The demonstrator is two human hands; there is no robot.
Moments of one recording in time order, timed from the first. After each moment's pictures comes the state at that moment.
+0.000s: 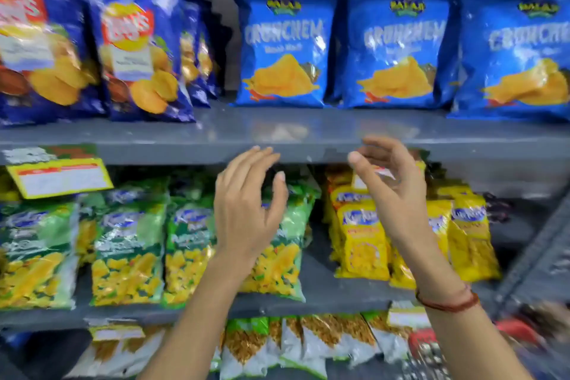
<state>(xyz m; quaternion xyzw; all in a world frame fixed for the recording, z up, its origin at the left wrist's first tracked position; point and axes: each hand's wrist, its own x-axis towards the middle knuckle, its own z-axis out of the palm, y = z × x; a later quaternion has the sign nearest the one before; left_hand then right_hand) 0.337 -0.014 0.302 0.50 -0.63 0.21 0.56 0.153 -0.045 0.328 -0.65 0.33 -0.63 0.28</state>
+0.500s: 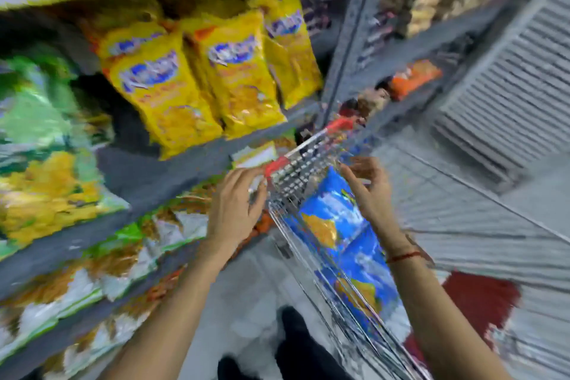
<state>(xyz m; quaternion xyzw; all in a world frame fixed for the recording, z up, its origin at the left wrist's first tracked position) 0.124 -0.031 0.064 0.44 -0.83 -0.19 0.29 -0.103 0.035 0.068 -0.37 0.74 -0.50 0.25</state>
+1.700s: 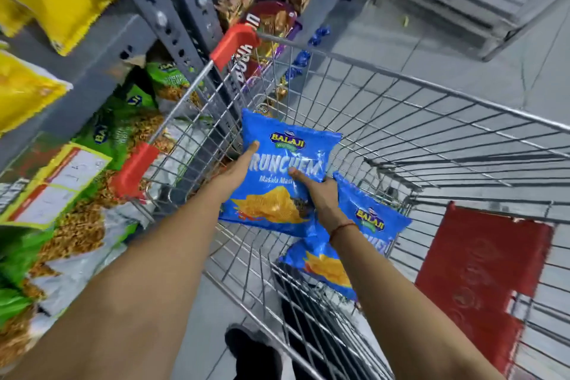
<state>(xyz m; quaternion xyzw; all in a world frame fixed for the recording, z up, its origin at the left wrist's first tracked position) -0.102 -0.117 -0.167 0.55 -0.54 -0.61 -0.15 -0.201 0.034 -0.202 0.07 0.71 -0.55 0.44</state>
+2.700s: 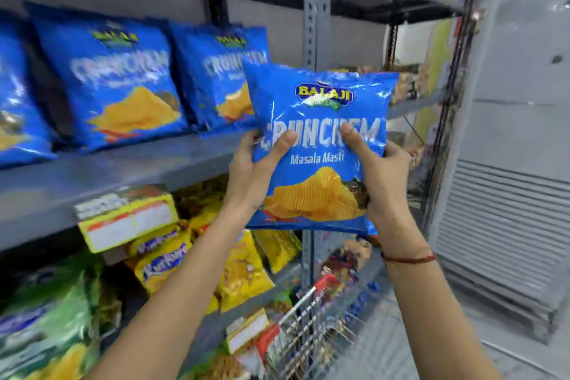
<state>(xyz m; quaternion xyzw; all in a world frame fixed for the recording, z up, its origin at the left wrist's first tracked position) 0.029 -0.079 0.366 0.23 -0.64 -0.47 0.56 -0.121 0.001 0.362 -0.37 0.45 -0.80 0.15</state>
